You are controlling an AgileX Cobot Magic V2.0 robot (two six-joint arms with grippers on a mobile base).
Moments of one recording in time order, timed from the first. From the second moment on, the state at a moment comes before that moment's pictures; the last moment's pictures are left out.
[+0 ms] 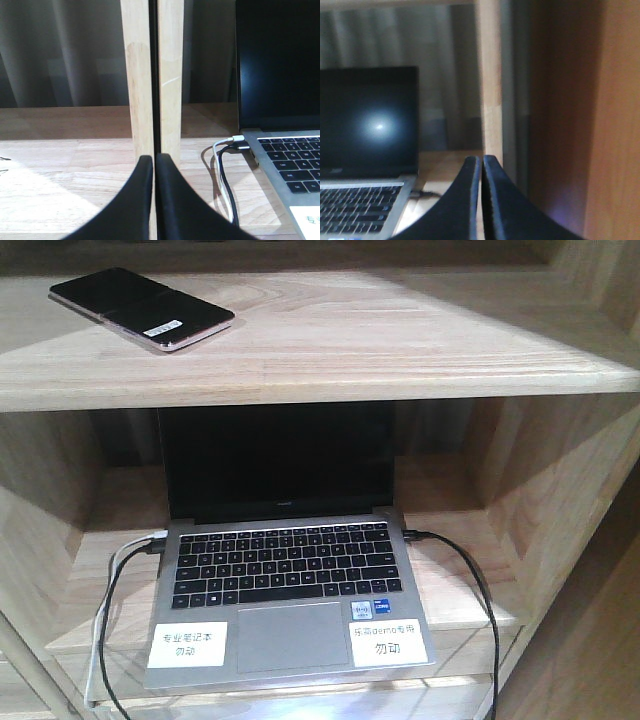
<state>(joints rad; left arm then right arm) 0.06 -0.02 0.03 -0.04 0.20 0.06 0.07 0.01 0.03 0.06 0.03 -0.03</state>
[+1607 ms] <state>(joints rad) 0.06 -0.02 0.03 -0.04 0.20 0.06 0.07 -0.01 0.03 0.06 0.04 -0.03</state>
